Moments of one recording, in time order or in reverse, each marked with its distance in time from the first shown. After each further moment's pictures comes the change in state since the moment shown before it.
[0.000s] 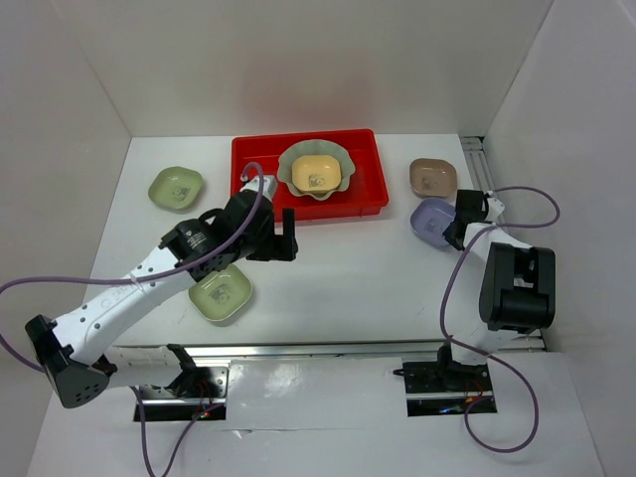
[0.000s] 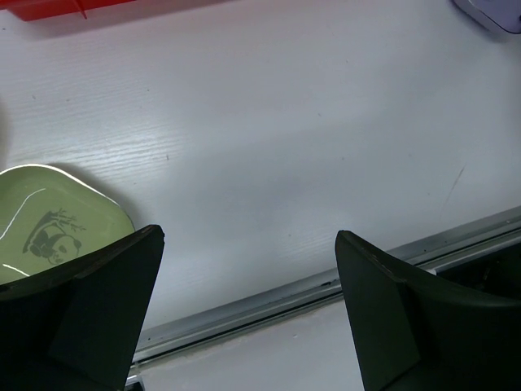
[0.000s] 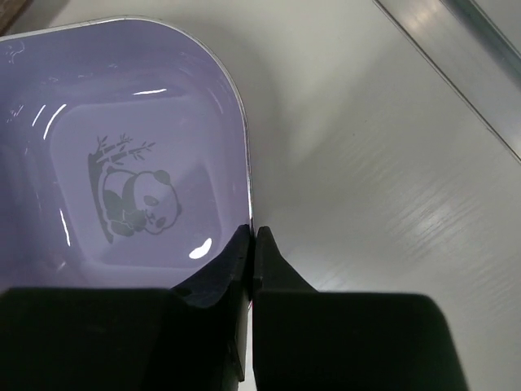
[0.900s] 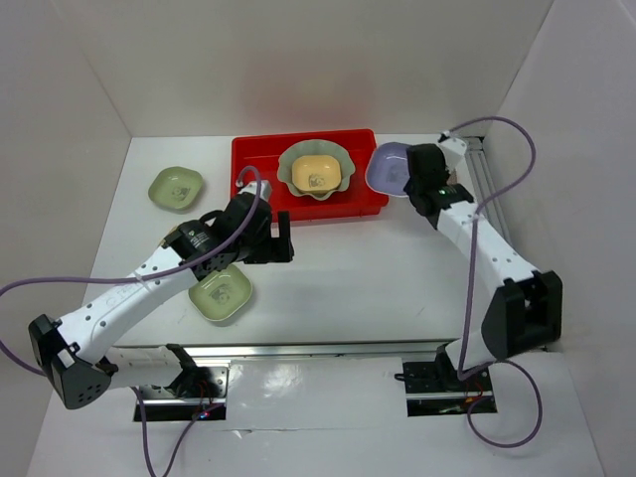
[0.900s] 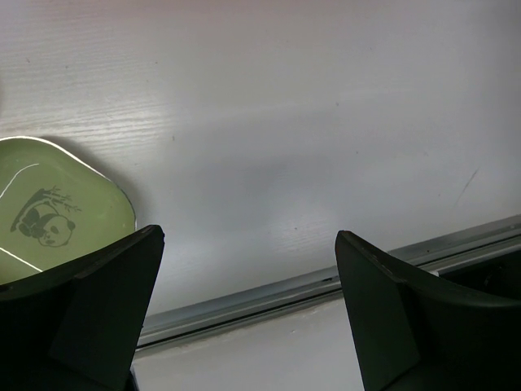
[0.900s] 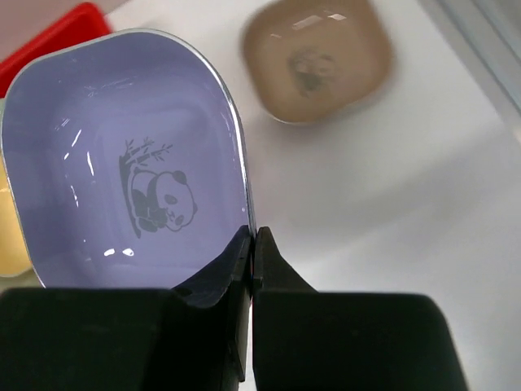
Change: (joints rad) left arm 0.043 0.001 -0.059 -0.006 0.021 -0.052; right arm 0.422 -0.186 0.346 -0.240 0.255 0.020
